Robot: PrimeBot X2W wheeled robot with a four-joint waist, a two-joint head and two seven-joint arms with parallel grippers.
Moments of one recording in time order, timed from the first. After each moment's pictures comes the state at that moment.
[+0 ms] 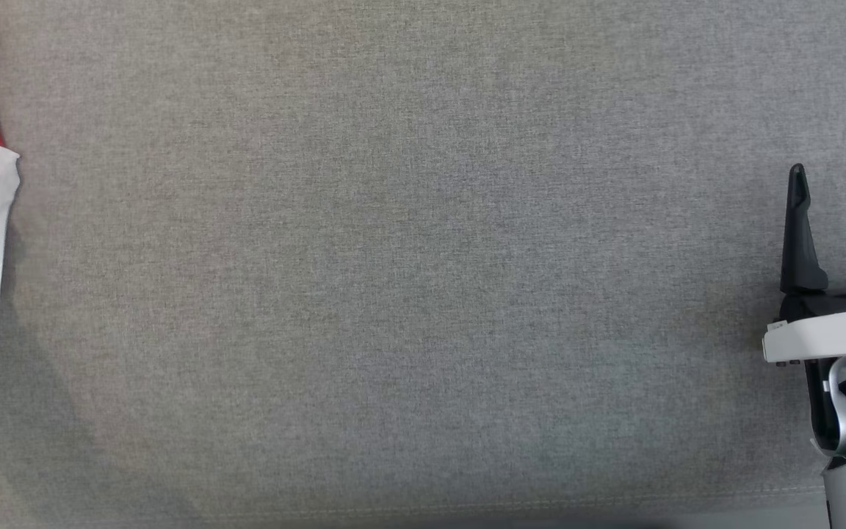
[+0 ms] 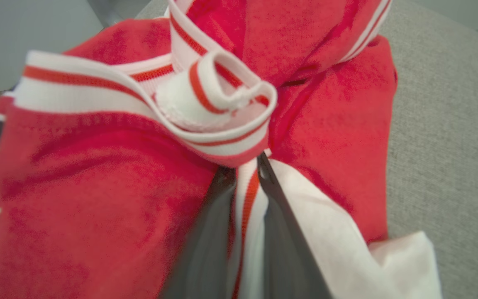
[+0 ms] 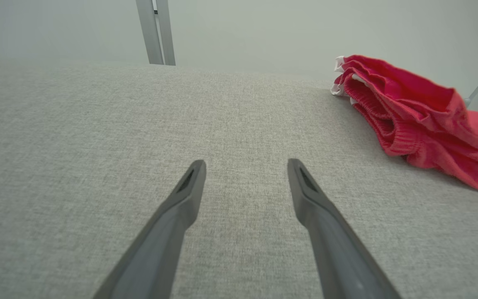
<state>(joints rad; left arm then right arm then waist) -0.91 0.50 -0.12 1.01 -0.76 -0.13 0.12 -0.21 -0.15 -0.16 0.00 0.06 0.13 -0.21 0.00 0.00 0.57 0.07</state>
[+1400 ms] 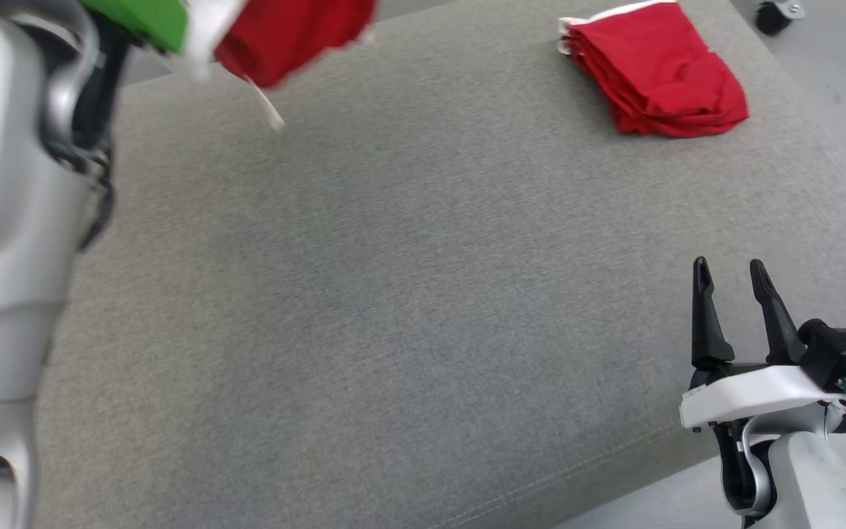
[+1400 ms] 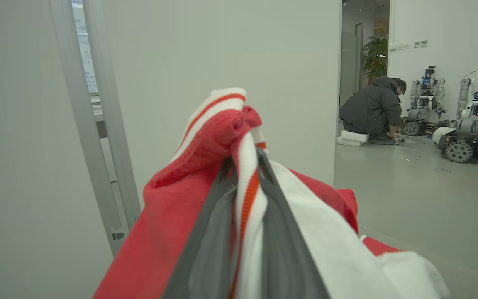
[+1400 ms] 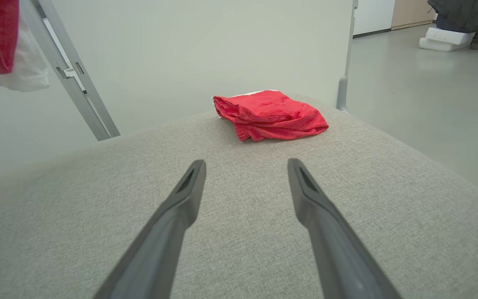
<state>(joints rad) -1.14 0.35 -0.49 0.42 -0.63 -0.11 -0.03 -0.15 -0.05 -0.06 0.21 0.24 0.13 -0.26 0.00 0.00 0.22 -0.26</state>
